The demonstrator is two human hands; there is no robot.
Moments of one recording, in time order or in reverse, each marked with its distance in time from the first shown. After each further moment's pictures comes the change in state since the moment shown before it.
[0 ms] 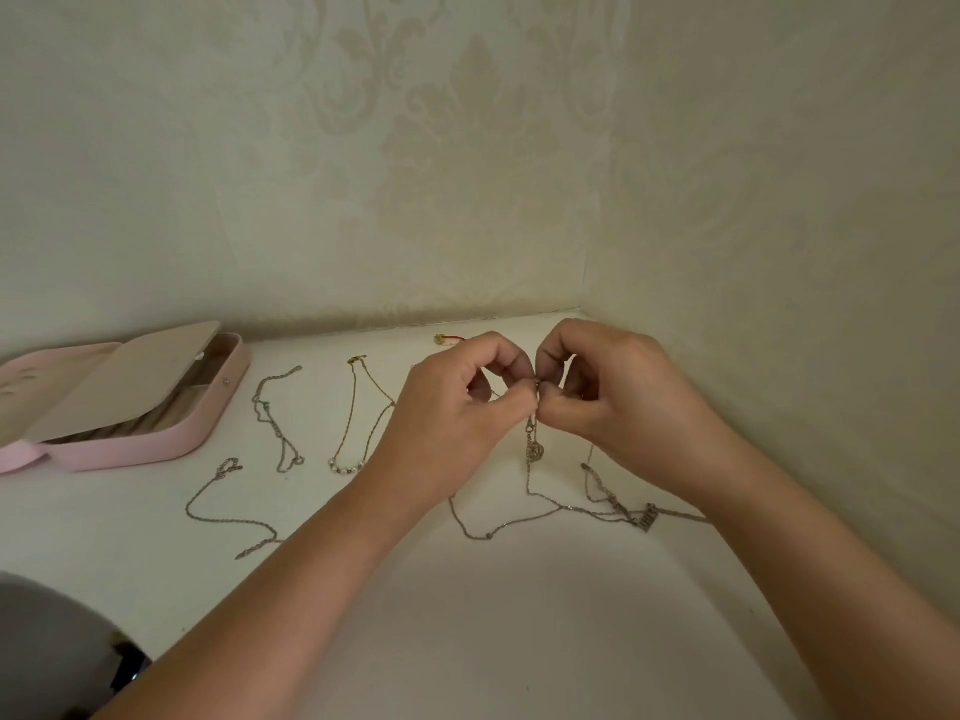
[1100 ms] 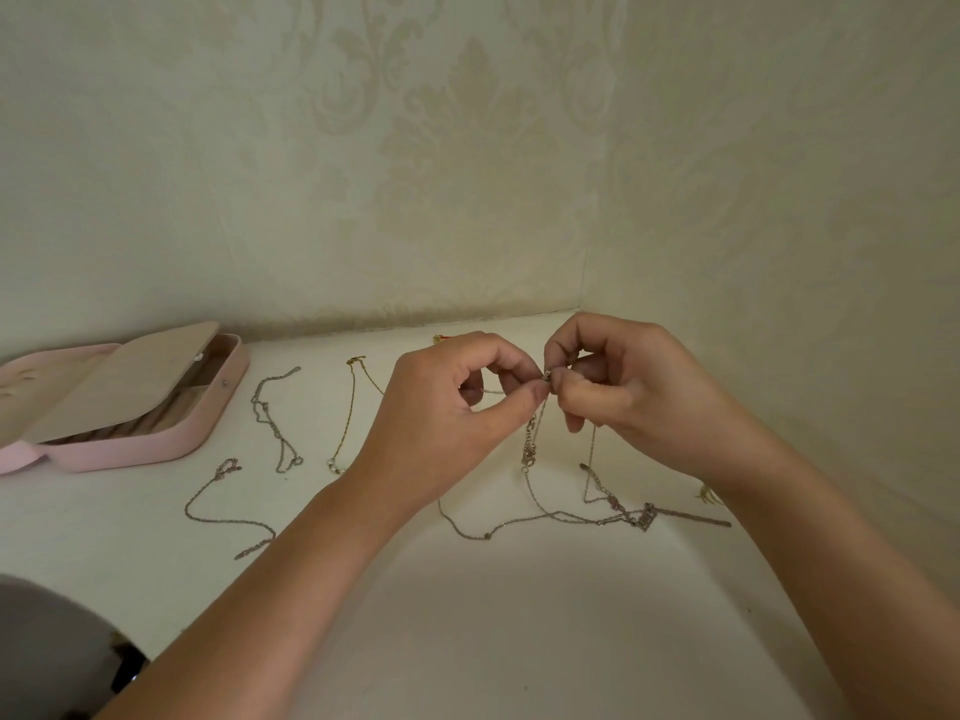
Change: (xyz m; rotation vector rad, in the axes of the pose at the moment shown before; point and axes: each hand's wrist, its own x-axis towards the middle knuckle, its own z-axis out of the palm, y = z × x) left_hand -0.003 0.001 -0.007 -0.029 0.012 0.149; right_hand 0.002 0.010 -0.007 0.400 -0.089 0.047
